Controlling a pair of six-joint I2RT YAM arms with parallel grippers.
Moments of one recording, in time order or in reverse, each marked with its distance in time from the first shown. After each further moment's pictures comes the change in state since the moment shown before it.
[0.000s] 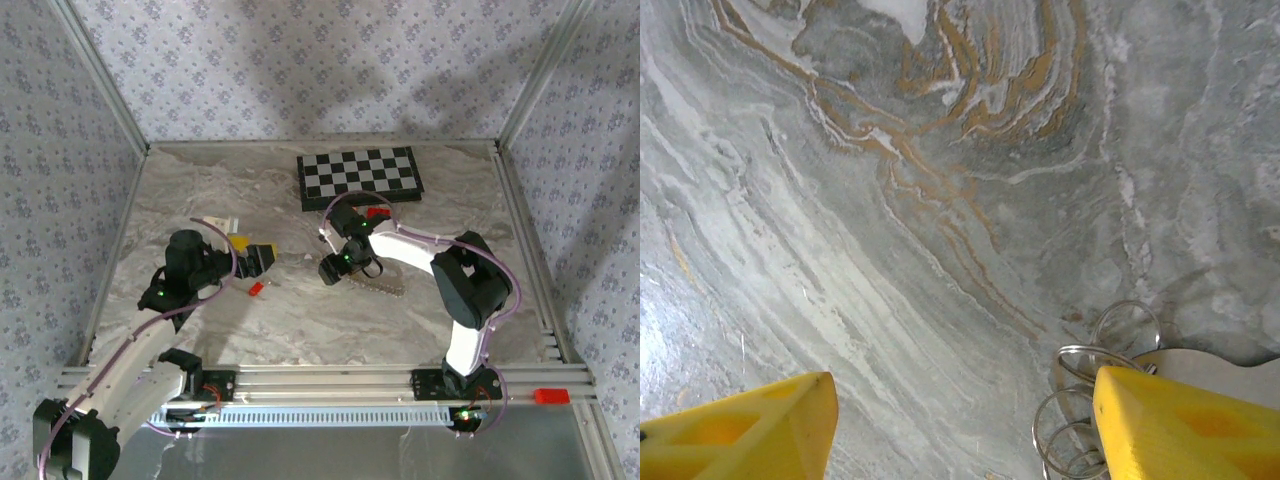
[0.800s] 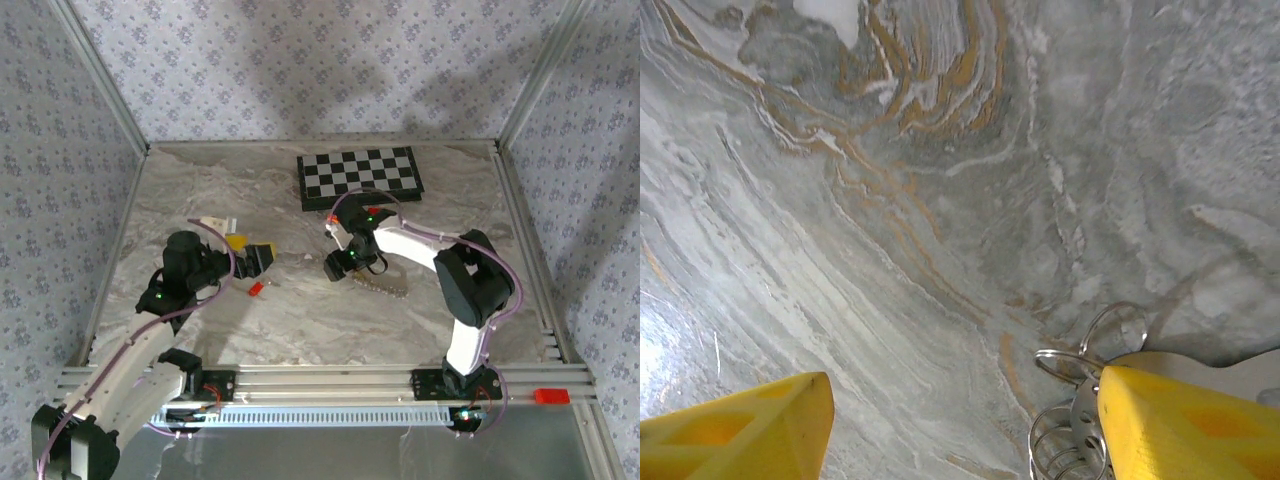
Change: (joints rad) left arm 0.000 -0.027 0.000 -0.005 -0.011 0.010; right arm -0.053 -0.001 0.014 -0.025 -0.013 0.000
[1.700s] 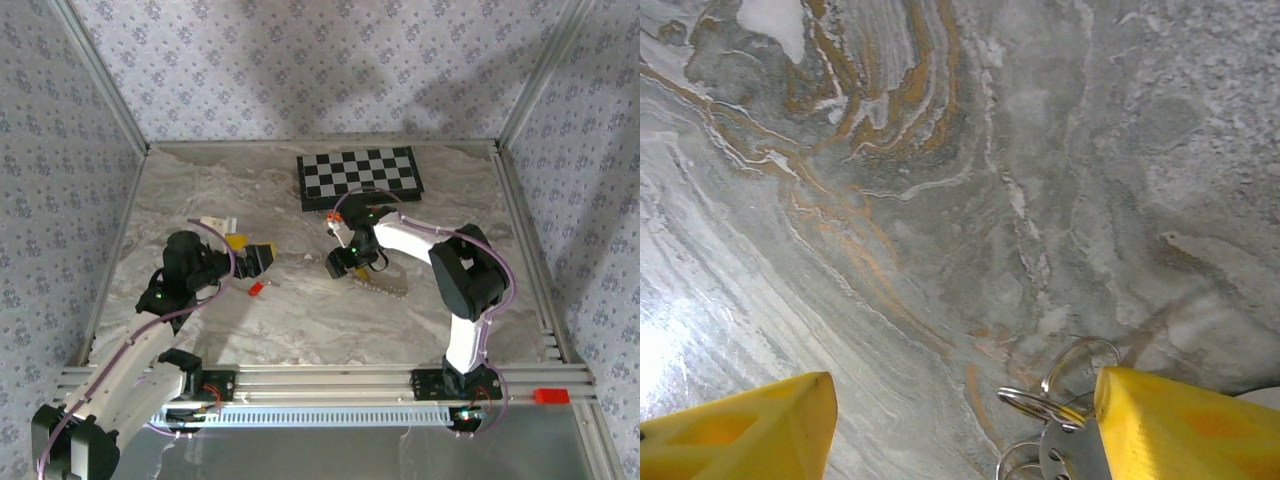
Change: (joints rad) left arm 0.000 0.001 0.000 0.000 0.000 0.000; right arm -0.032 0.051 0.019 0.002 -0.032 -0.019
